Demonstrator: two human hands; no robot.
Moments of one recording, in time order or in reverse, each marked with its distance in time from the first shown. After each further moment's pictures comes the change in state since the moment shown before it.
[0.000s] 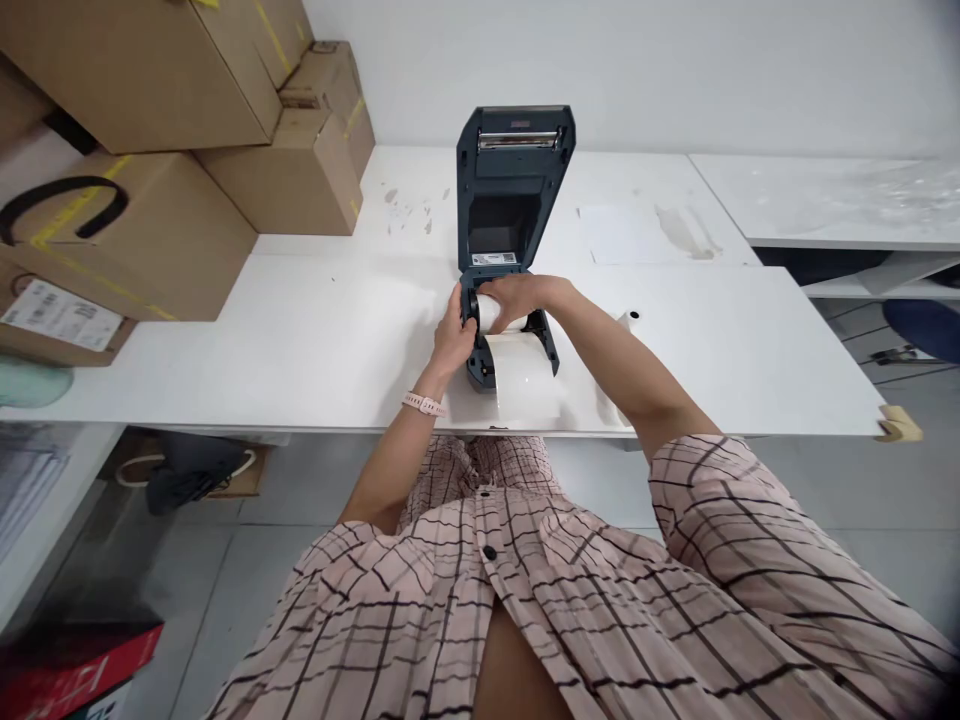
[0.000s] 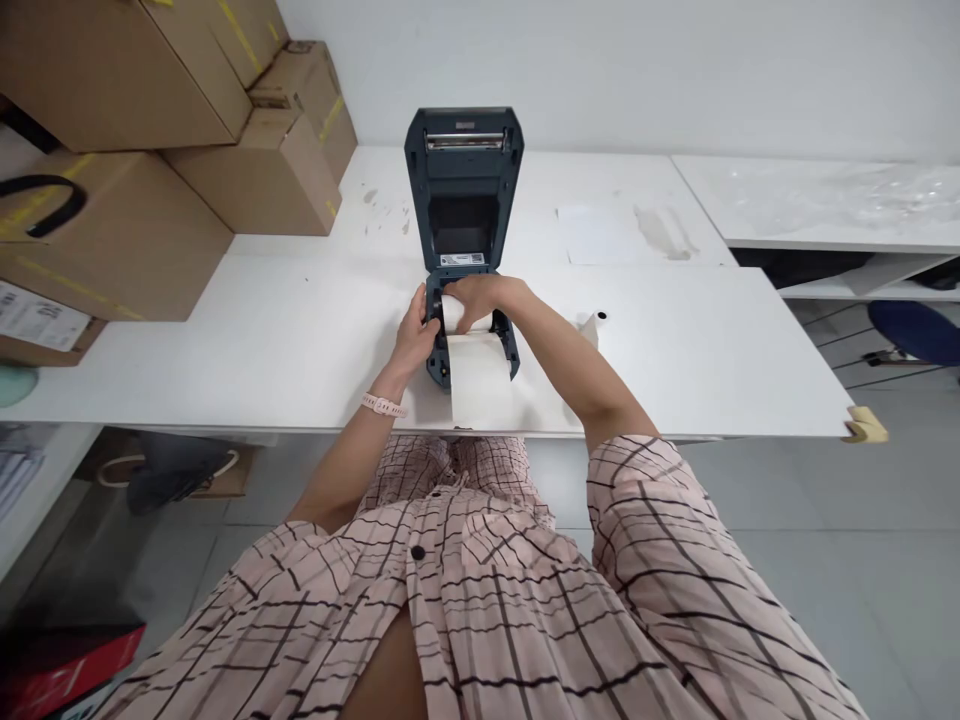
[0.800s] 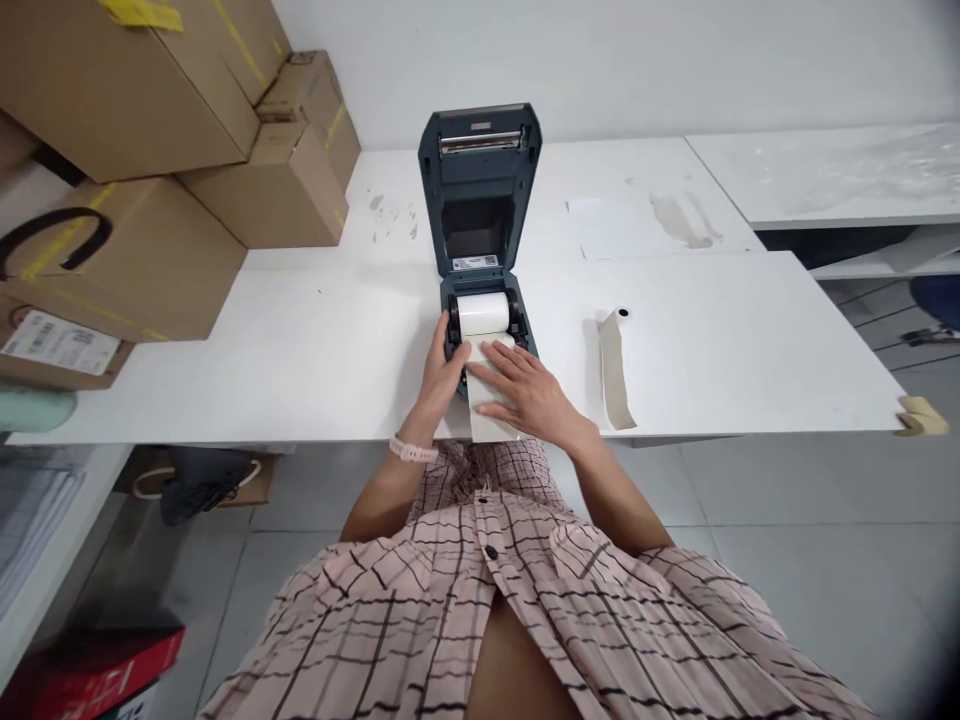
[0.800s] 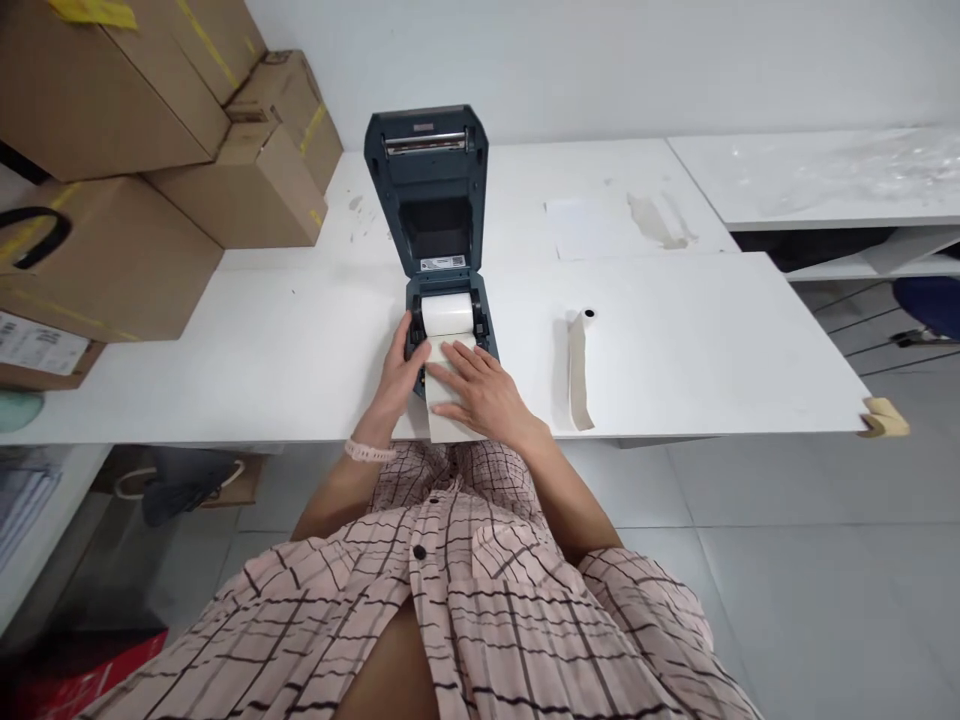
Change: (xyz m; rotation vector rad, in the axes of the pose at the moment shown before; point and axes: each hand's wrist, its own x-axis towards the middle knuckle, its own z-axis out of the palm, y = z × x) left_hand -0.065 0.035 0.009 -0.017 -0.007 -0.078; right_hand -0.126 -0.046 0.126 0.366 0.568 -0.180
